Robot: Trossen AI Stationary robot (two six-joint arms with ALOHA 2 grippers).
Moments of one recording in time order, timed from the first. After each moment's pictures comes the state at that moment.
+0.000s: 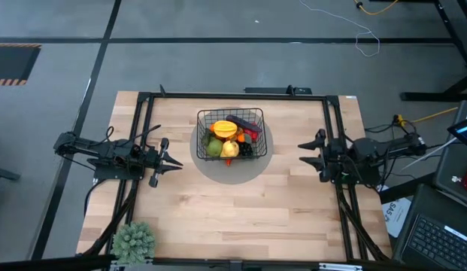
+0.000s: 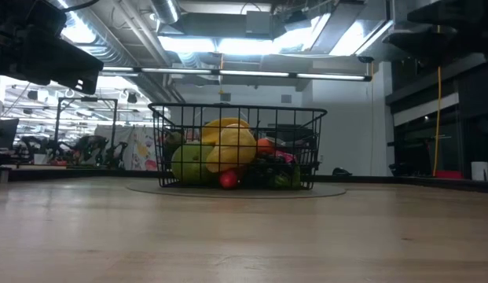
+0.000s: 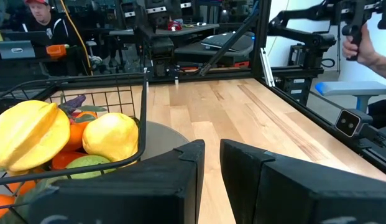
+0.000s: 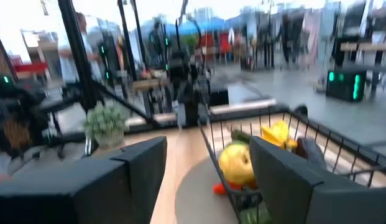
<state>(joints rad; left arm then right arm) -0.20 0.01 0.01 0.02 -0.09 0.01 0.28 0.13 0.17 0.04 0.31 0.11</state>
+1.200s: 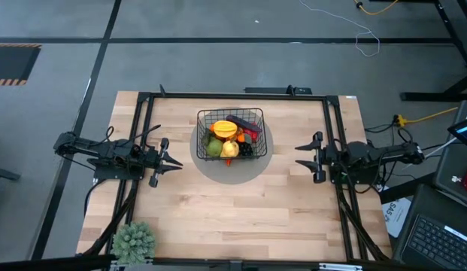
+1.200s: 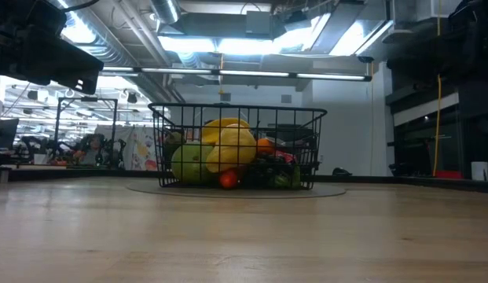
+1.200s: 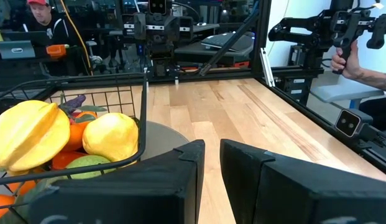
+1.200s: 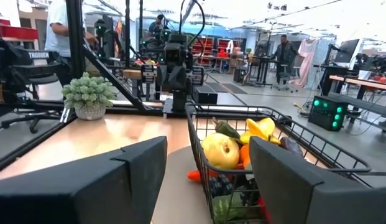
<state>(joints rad) -0.20 0.01 0.01 0.02 -0.09 0.01 0.17 0.00 0.01 0.08 0.22 -0.08</state>
